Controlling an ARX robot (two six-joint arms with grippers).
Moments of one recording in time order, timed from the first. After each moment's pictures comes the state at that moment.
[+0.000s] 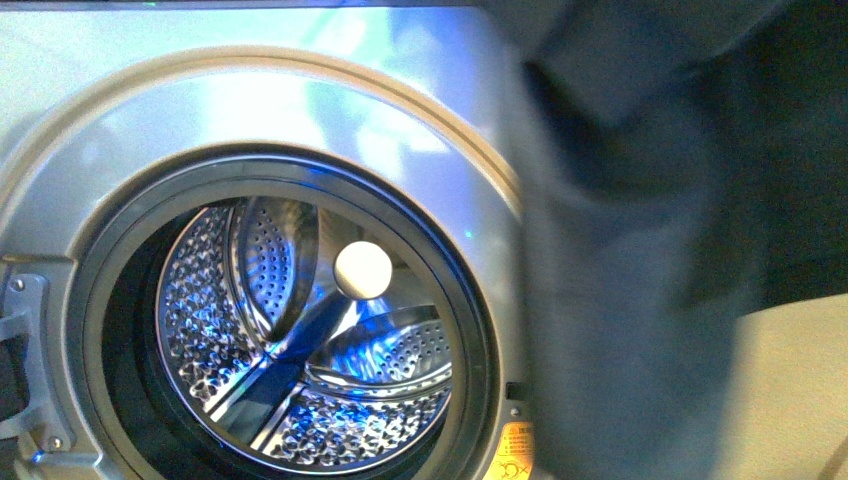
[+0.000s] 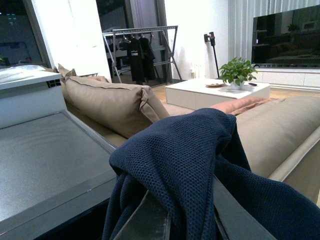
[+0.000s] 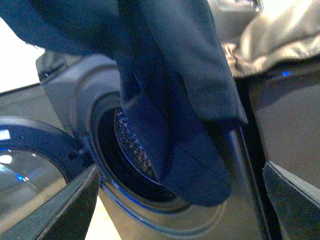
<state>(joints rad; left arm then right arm) -0.81 1.60 2.10 -0.19 -0.08 0.24 -0.45 0.34 0.05 0.72 -0.91 0.66</state>
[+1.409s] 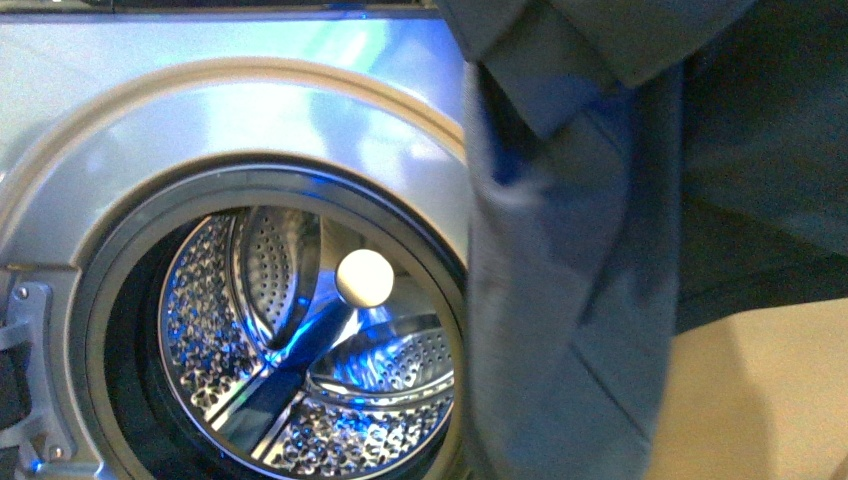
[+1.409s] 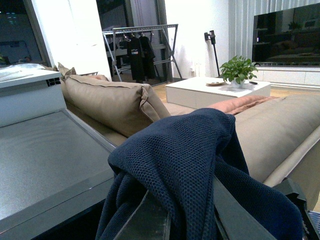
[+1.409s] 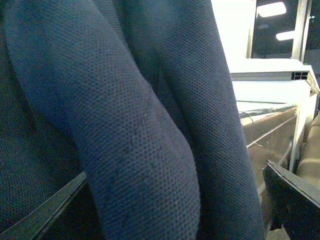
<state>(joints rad) -0.81 1.61 2.10 -0.19 -0.09 0.24 -0.02 1.23 1.02 0.71 -0.62 0.21</state>
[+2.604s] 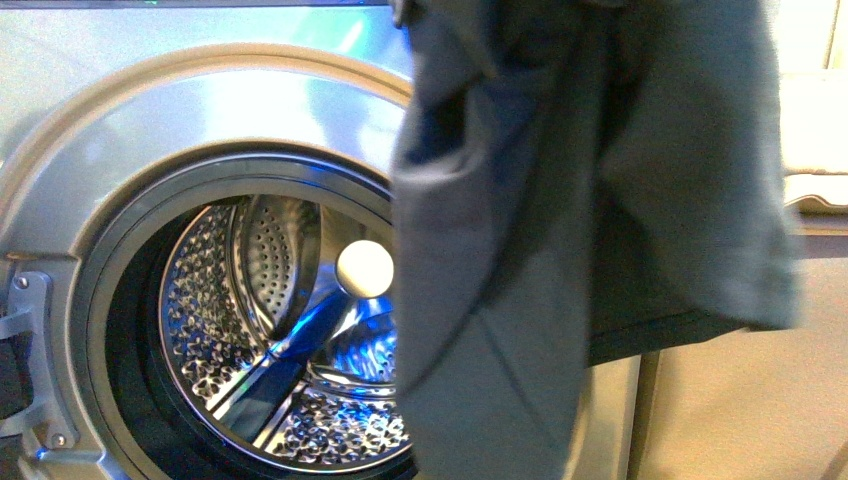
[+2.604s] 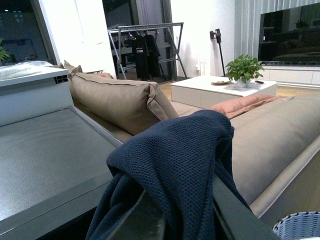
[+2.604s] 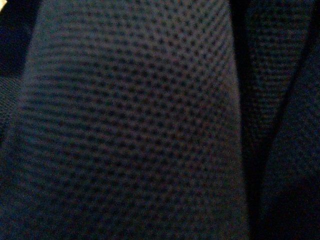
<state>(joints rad) -0.81 1.61 2.10 -0.19 -0.10 0.25 0.30 1.34 1.05 0.76 -0.45 0.33</state>
